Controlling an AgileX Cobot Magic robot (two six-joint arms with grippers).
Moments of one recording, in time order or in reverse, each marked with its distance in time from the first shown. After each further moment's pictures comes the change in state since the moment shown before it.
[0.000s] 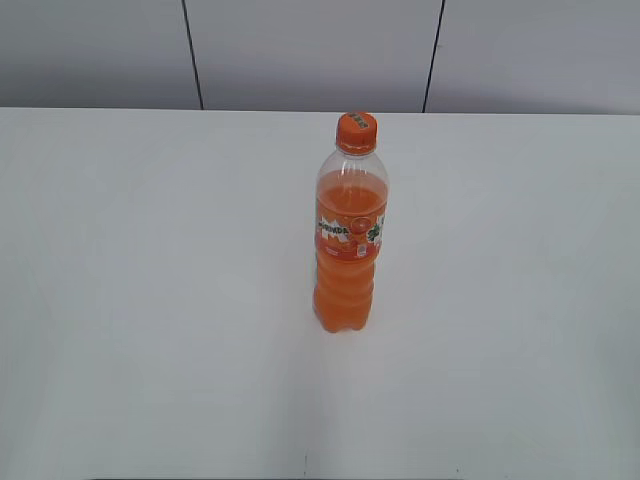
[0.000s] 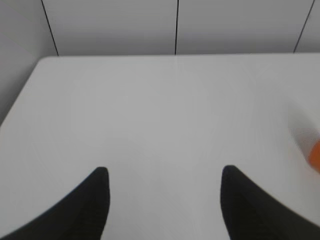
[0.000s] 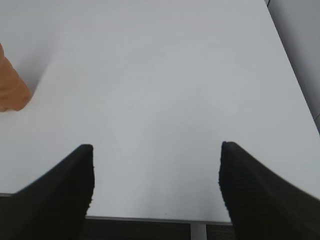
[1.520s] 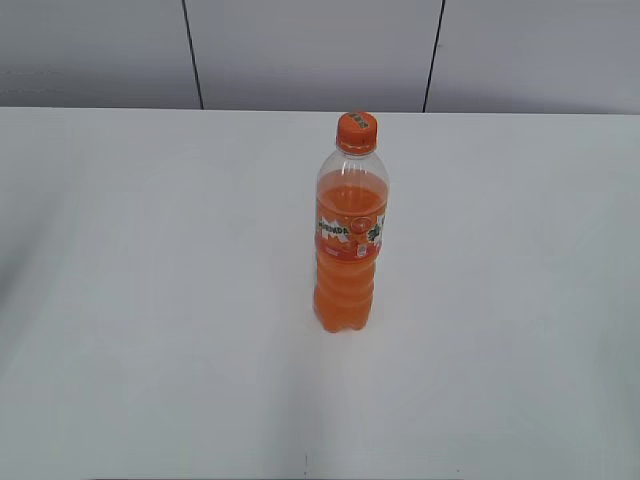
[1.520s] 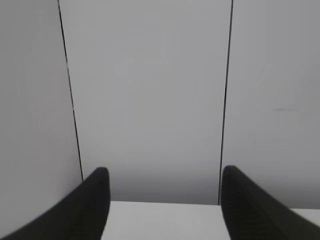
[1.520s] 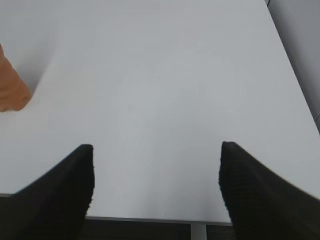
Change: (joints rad) left arm 0.000 0.795 -0.002 0.038 -1.188 0.000; right arm 0.000 0.000 0.000 0.000 -0.001 0.000
